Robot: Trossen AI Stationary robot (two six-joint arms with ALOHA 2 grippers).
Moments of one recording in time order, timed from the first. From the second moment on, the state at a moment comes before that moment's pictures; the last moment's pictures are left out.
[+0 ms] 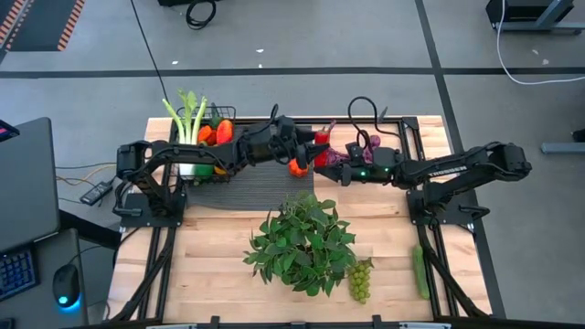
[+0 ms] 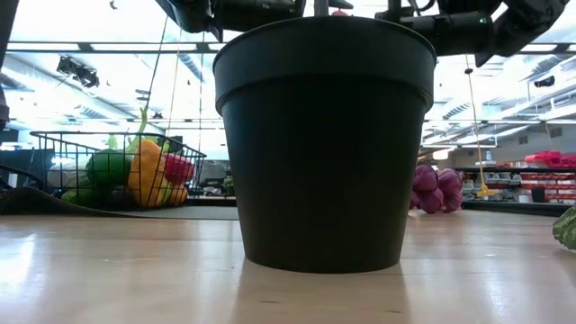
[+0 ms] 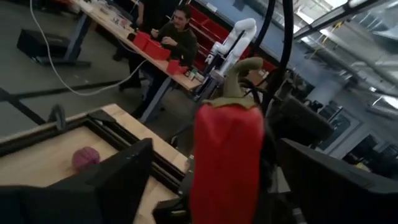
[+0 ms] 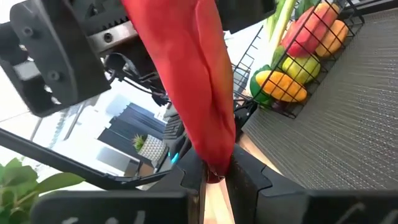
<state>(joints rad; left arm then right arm) 0.20 1.68 1.18 0.56 -0.05 -0.60 -0.10 1.21 0.54 0.67 0.01 1.00</state>
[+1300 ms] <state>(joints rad) 0.56 1.29 1.18 -0.42 0.07 -0.60 -0.10 1.21 0.54 0.51 -0.12 0.98</state>
